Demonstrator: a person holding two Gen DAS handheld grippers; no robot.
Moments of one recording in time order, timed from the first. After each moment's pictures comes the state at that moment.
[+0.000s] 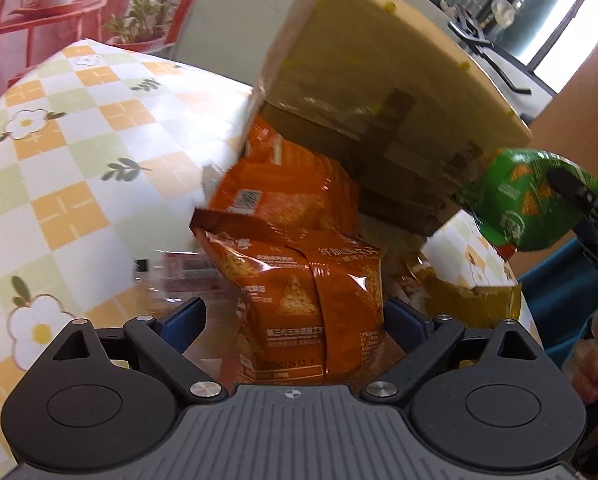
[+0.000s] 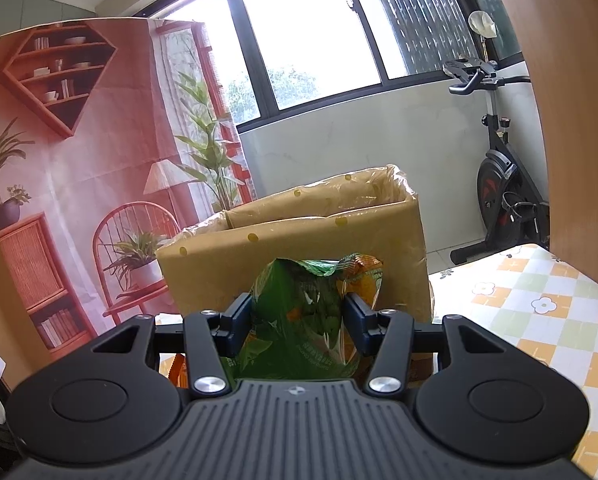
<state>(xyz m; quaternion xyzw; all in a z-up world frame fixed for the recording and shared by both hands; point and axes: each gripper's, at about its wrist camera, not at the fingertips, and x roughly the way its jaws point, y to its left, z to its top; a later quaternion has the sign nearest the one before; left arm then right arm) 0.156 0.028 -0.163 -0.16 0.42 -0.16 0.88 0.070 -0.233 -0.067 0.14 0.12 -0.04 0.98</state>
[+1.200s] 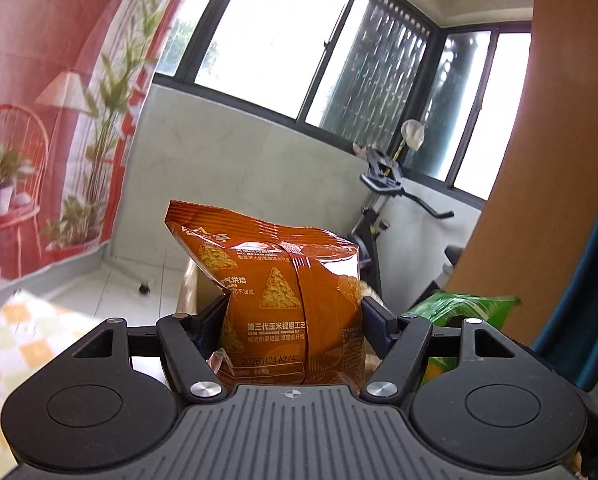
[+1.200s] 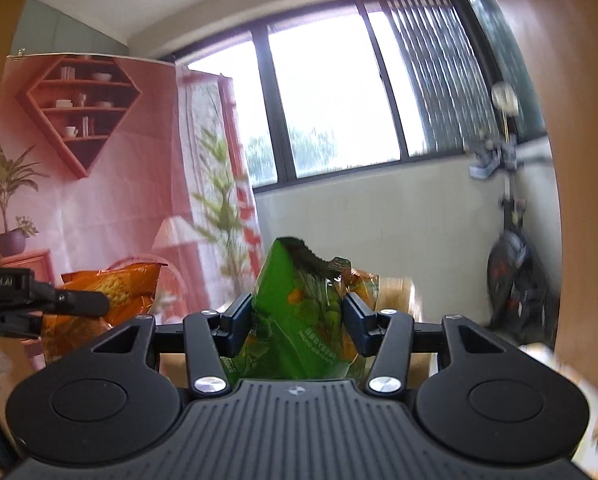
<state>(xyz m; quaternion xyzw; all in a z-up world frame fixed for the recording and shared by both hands) 0.210 -0.016 0.015 -0.12 0.16 -0.20 0.96 0.102 -0.244 0.011 0.07 0.02 -0.04 1.00</state>
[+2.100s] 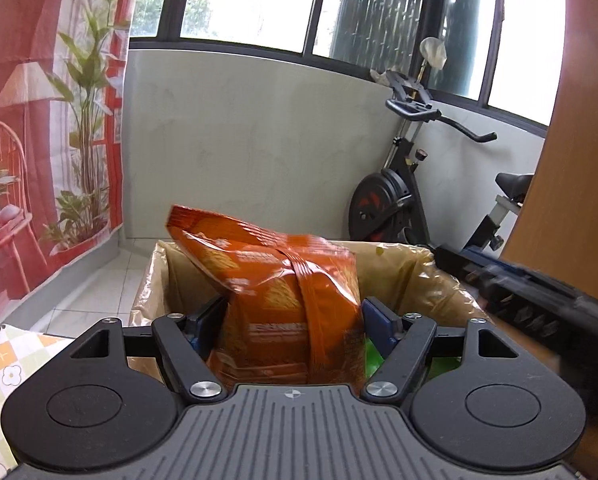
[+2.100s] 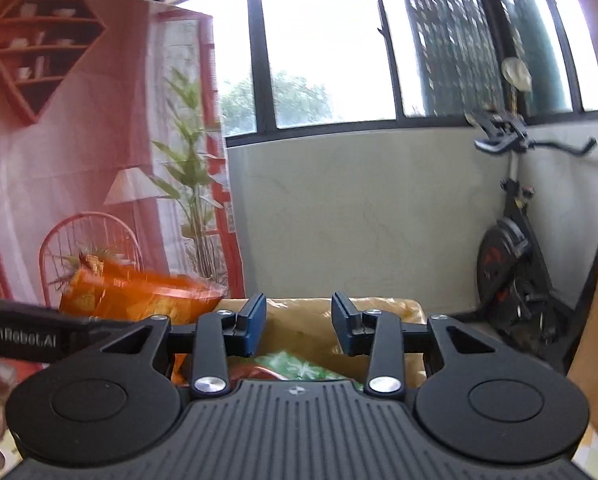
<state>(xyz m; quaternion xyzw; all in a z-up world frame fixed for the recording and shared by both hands) 0.325 -0.058 -0.001 -0.03 0.25 -0.18 0.95 0.280 -0.297 -0.001 0.06 0.10 -0.05 0.99</state>
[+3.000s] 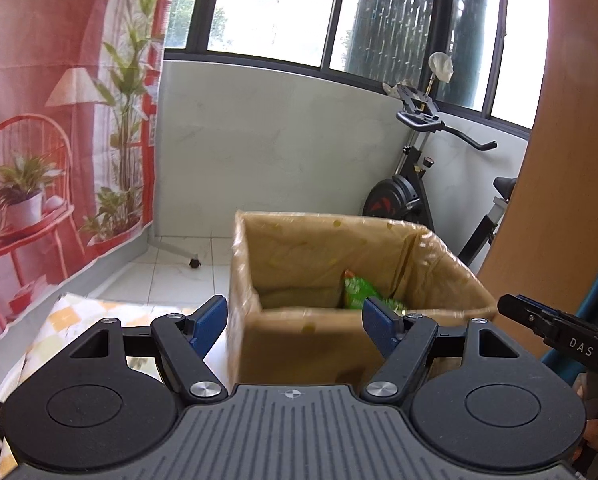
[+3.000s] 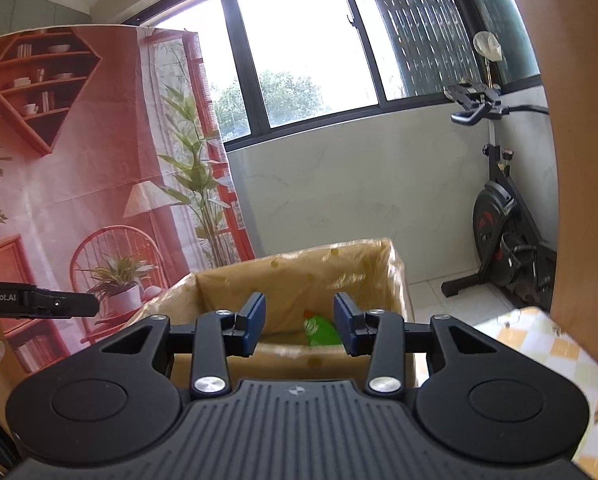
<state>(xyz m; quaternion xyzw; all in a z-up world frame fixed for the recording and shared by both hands) 0.221 0.016 0.016 -0.03 0.25 -0.16 0.96 0.141 -0.277 -0.008 0.12 0.11 -0.05 0.99</state>
